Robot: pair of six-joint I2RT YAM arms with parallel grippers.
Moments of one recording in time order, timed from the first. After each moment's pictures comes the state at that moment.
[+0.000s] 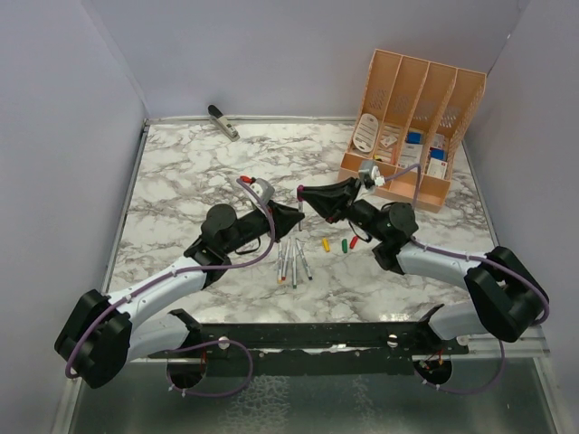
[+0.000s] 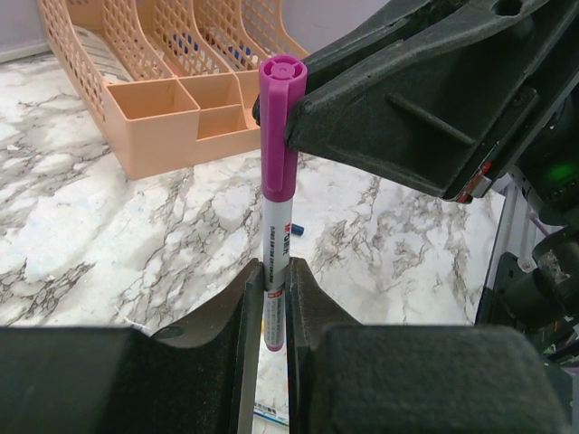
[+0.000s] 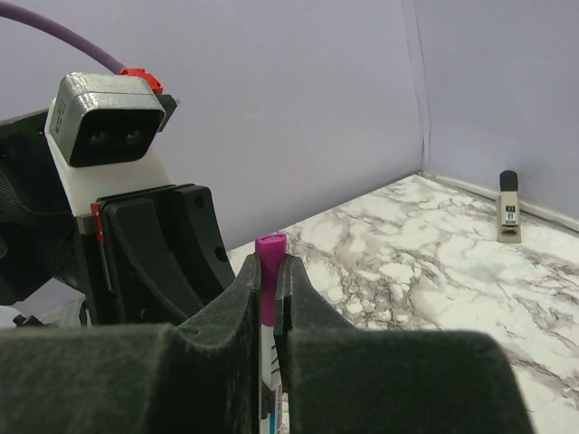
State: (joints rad) left arm -0.66 1.10 0.53 0.60 0.34 -0.32; right arm 0.66 1.39 0.57 1.23 -0.42 0.39
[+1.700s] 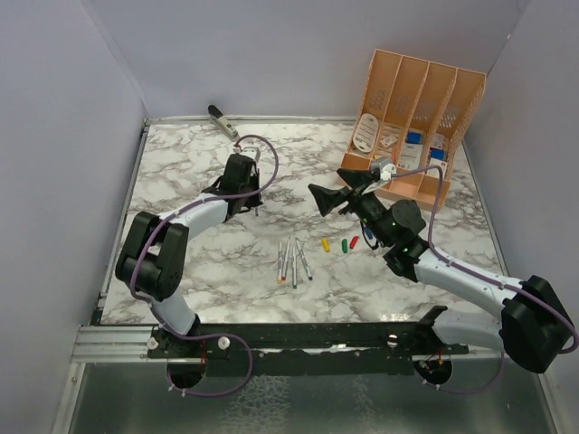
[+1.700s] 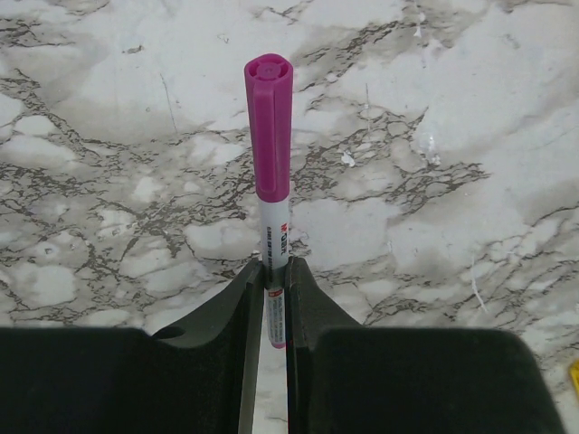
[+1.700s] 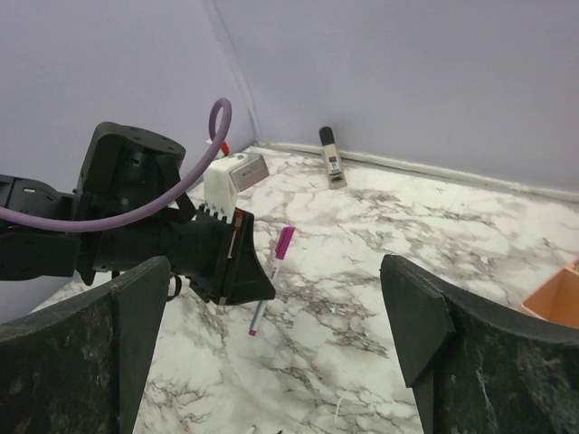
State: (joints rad) left arm -0.39 1.66 0.99 -0.02 -0.02 -0.29; right arm 0.70 1.17 0.60 0.82 0.02 0.21
